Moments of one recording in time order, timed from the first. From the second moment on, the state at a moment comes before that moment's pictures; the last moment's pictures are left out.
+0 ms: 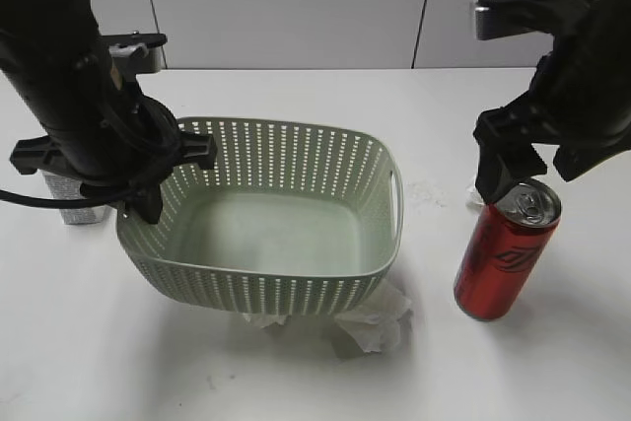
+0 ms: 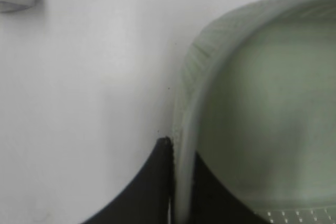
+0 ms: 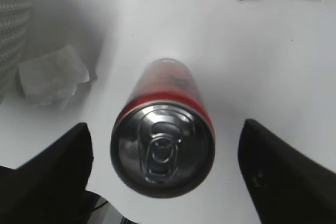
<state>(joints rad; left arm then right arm) -0.58 1.66 -1.14 -0.10 0.95 -0.41 0.45 1.57 -1.16 0.00 1.03 0.11</state>
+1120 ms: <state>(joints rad) -0.58 1.66 -1.14 -0.16 0.93 -0.41 0.45 1.63 -1.28 -0.05 1.18 0.11</state>
